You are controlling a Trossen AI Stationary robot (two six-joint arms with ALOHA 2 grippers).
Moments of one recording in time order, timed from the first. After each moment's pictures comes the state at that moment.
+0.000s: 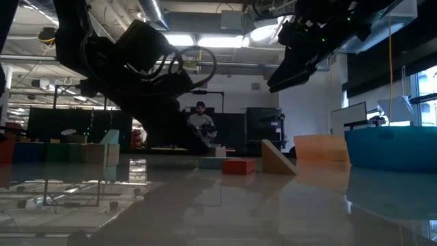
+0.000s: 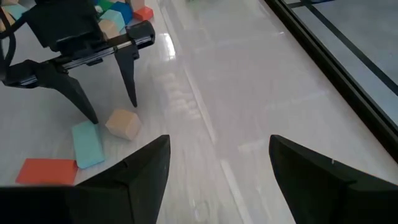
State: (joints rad) left arm -0.04 1.78 0.60 0.60 -0.23 -0.06; right arm -0.28 1.24 0.81 -0.18 -0.01 0.00
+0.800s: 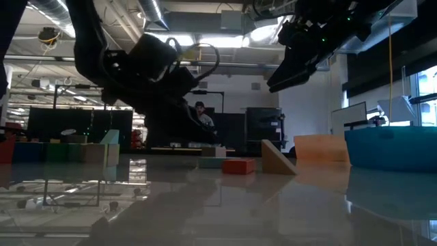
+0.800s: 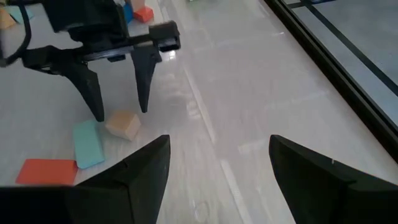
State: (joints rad) left arm 0.15 1.81 0.60 0.70 0.16 0.19; right arm -0.28 1.24 0.81 -0.17 -0.01 0.00
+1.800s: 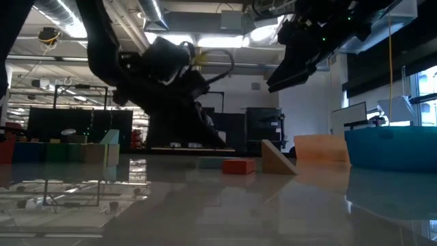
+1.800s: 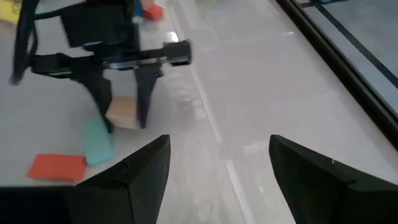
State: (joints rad) left arm 0.13 1.84 0.70 0.61 0.15 0.15; right arm -0.24 1.25 0.81 -0.17 -0.03 -0.01
